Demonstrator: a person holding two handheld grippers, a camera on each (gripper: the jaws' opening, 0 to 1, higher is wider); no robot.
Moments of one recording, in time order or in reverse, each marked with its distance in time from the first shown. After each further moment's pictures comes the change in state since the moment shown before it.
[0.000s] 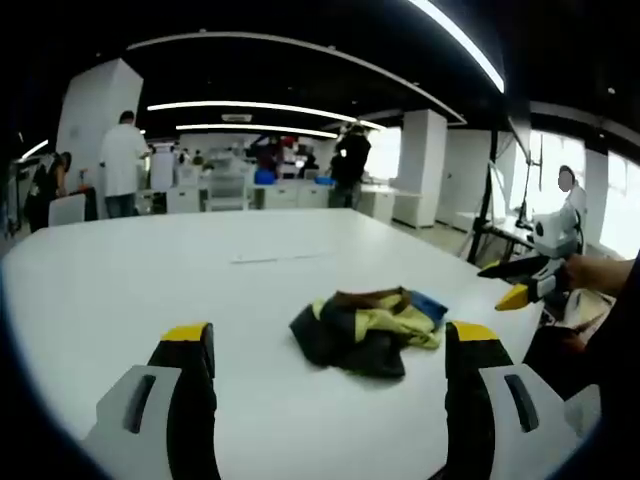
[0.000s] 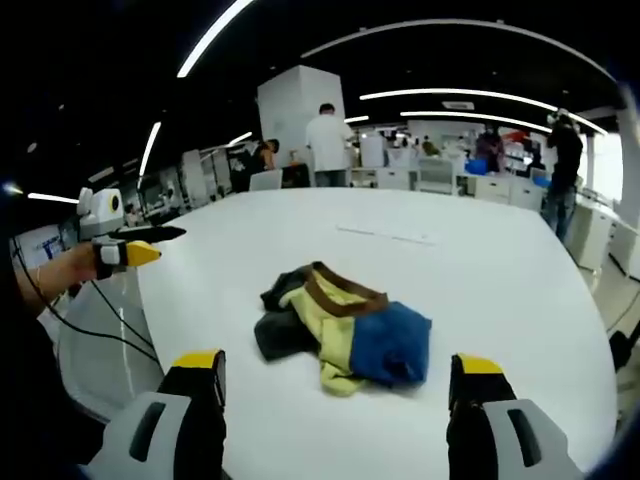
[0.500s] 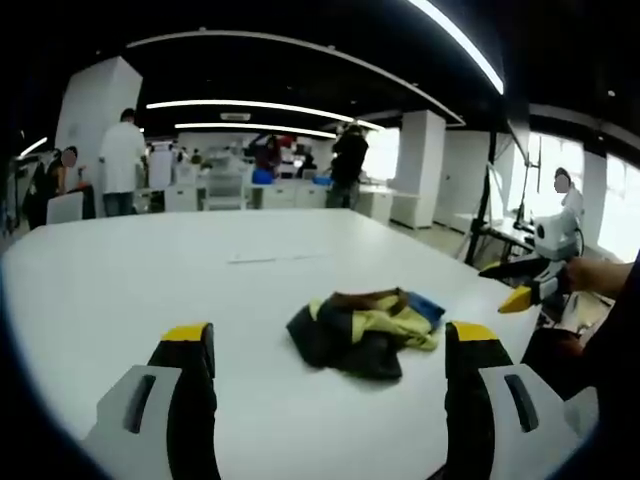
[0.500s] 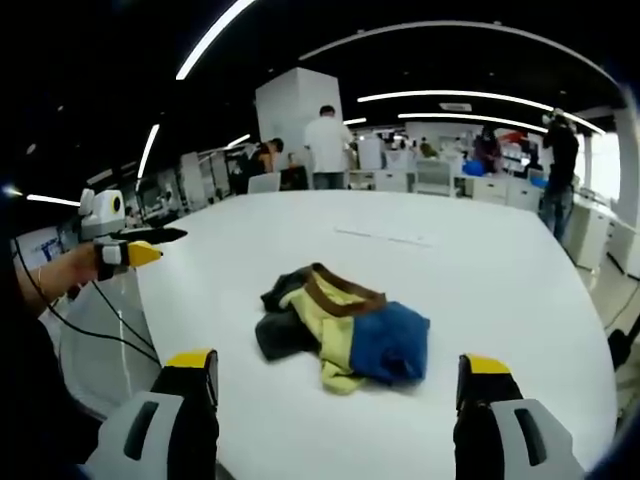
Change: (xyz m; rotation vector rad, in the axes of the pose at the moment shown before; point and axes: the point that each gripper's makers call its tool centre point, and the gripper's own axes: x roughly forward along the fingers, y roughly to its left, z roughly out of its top) left arm 0.001 -0.002 0.003 -0.011 -0.008 -0.012; right arm -0.005 0.001 0.000 0.006 -0.013 -0.008
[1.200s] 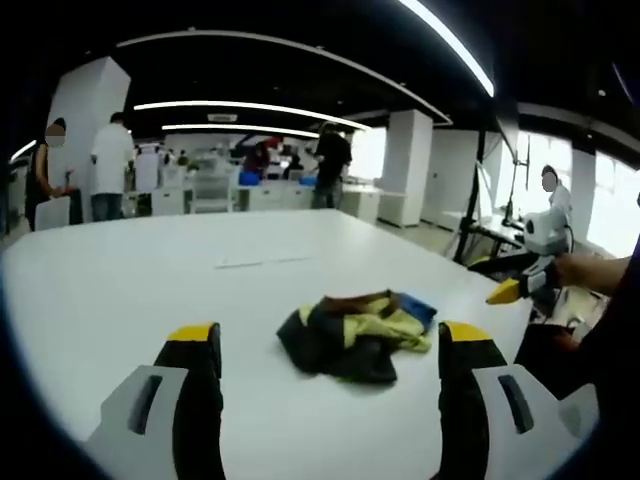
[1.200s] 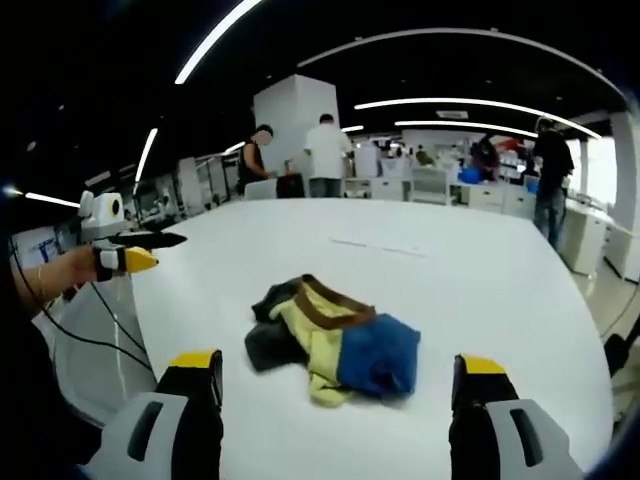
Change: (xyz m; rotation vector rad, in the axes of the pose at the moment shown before) left arm 0.014 -0.005 0.001 0.036 0.023 -0.072; right arm 0.005 -0.013 0.011 -0.010 -0.033 -0.017
